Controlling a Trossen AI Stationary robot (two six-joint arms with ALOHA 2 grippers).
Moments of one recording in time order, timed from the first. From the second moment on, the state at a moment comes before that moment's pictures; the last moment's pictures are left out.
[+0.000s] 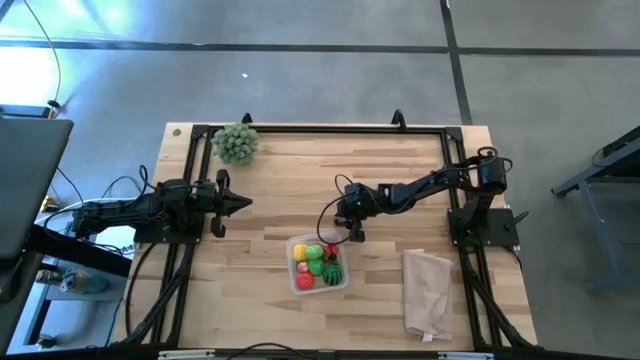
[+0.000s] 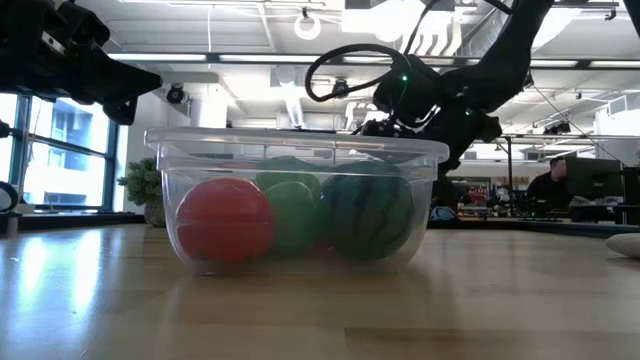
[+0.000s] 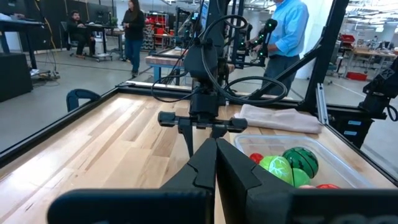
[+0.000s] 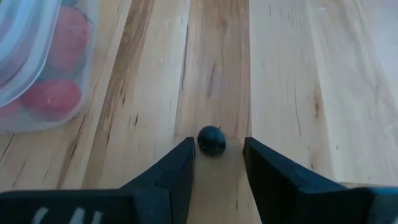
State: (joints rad) left arm 0.22 0.01 0.04 -0.06 0.05 -0.08; right arm -0.11 1.84 0.77 0.20 -0.12 -0.16
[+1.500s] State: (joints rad) left arm 0.22 0.01 0.04 -0.06 0.05 -0.08; right arm -0.11 1.84 0.76 0.30 -0.09 -0.08
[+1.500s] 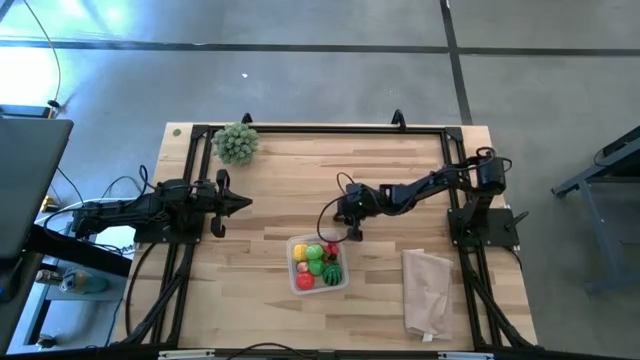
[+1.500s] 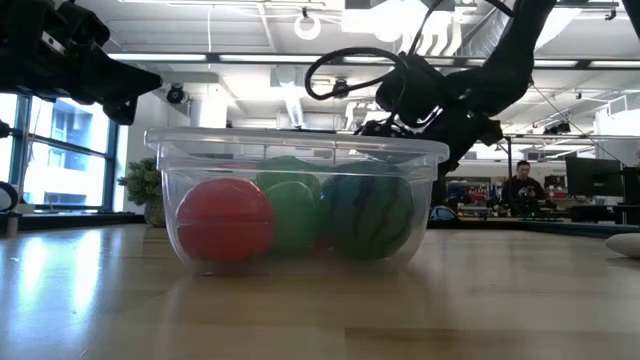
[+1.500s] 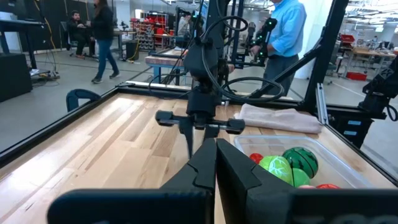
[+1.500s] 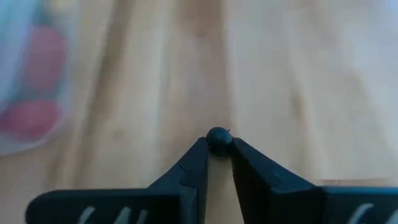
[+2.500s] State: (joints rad) left arm 0.22 0.01 0.04 -0.06 0.05 -0.08; right arm -0.20 1.25 0.77 0.32 0.07 -0.19
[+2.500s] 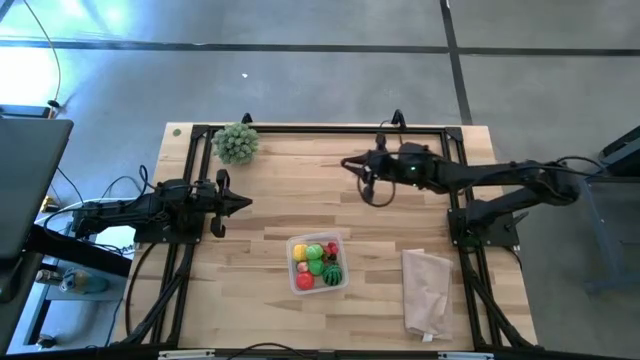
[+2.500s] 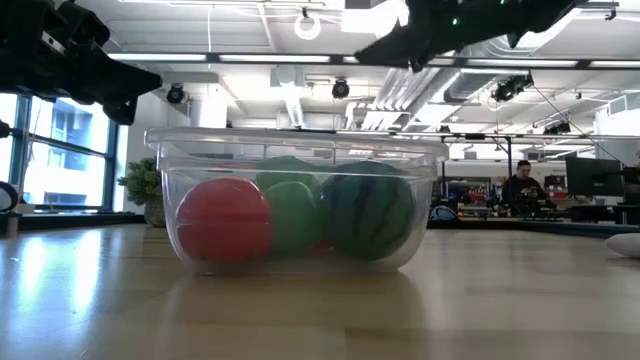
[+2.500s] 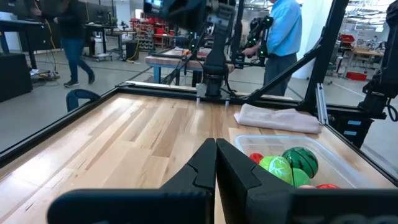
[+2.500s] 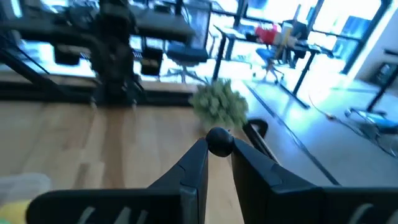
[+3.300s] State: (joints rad) left arm 0.22 0.01 0.04 -0.06 0.05 -0.08; right arm 0.15 1.33 1.02 -0.04 0.05 -0.11
